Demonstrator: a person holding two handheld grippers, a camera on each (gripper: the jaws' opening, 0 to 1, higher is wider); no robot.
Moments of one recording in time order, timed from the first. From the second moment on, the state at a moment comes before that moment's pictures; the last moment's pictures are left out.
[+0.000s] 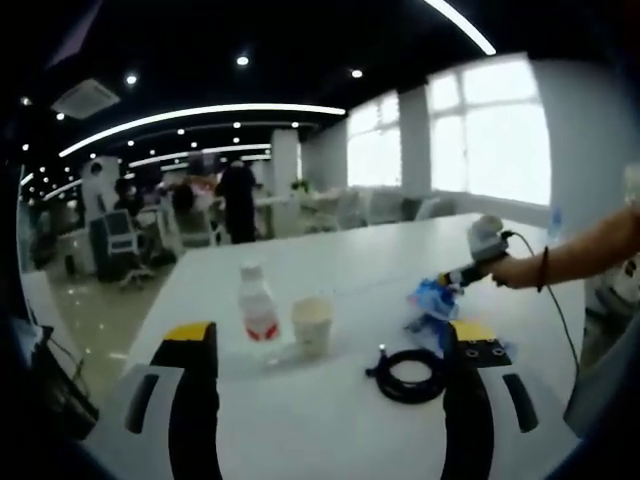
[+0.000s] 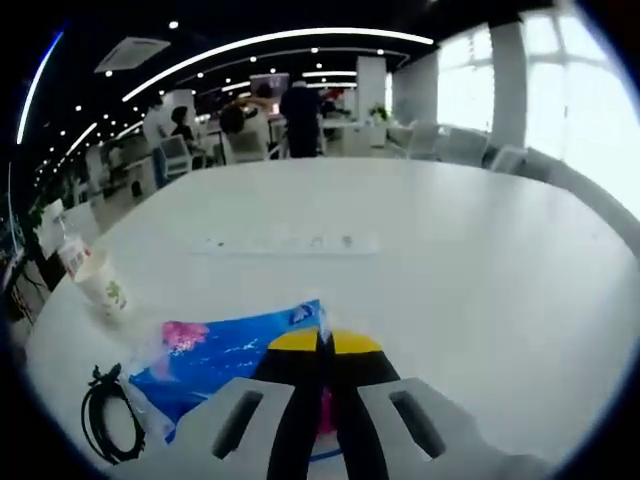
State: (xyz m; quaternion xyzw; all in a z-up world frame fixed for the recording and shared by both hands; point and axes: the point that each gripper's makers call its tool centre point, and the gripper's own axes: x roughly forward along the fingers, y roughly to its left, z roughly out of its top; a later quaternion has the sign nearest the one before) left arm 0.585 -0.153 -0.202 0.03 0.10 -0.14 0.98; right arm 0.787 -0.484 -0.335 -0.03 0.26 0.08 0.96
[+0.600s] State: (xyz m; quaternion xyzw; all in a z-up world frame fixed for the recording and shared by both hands) left arm 0.586 -0.158 -0.210 0.04 0.11 -0.15 0.98; right arm 0.792 -0.548 -0.337 -0.04 0.28 -0.02 0.96
